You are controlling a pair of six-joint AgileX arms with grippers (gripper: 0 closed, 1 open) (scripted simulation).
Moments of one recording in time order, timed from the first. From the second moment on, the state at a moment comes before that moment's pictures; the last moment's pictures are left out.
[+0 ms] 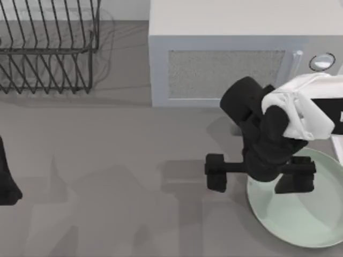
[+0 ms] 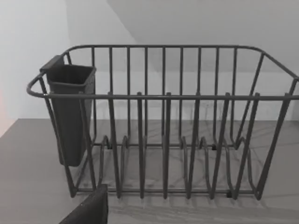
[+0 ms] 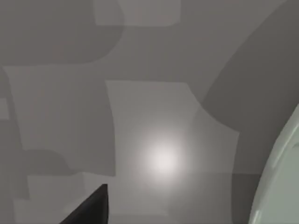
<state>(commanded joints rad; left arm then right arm) 0.00 0.00 0.00 0.00 0.00 0.00 0.62 2.00 1.12 -0.69 0.00 0.63</state>
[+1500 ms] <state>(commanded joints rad) 0.00 0.00 0.00 0.00 0.00 0.00 0.60 1.91 1.19 -0.77 0.02 0.63</state>
